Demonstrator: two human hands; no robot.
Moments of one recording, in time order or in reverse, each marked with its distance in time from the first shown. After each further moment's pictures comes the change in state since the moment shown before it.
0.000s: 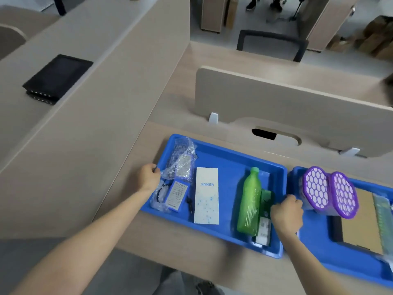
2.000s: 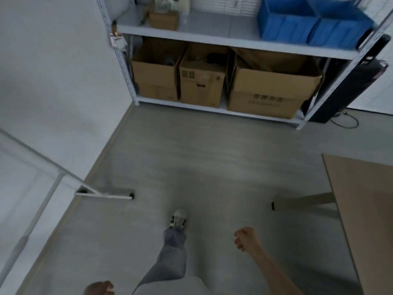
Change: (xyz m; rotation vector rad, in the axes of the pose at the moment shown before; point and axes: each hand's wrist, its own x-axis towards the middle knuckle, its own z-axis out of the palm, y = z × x) left_hand -0.105 -1.045 -0.872 -1.184 0.785 -1.198; right_hand -1.262 -0.864 0.690 -0.618 -1.261 -0.966
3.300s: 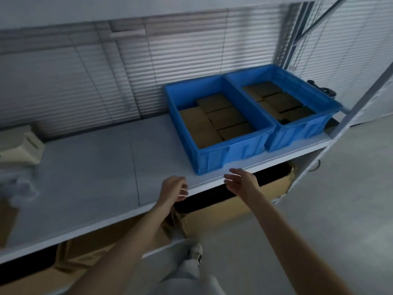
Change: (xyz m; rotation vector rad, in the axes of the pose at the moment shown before) left_hand 0.291 1.377 0.649 0.195 -0.492 0.544; right_hand 0.568 -0.956 -0.525 1.160 0.180 -0.282
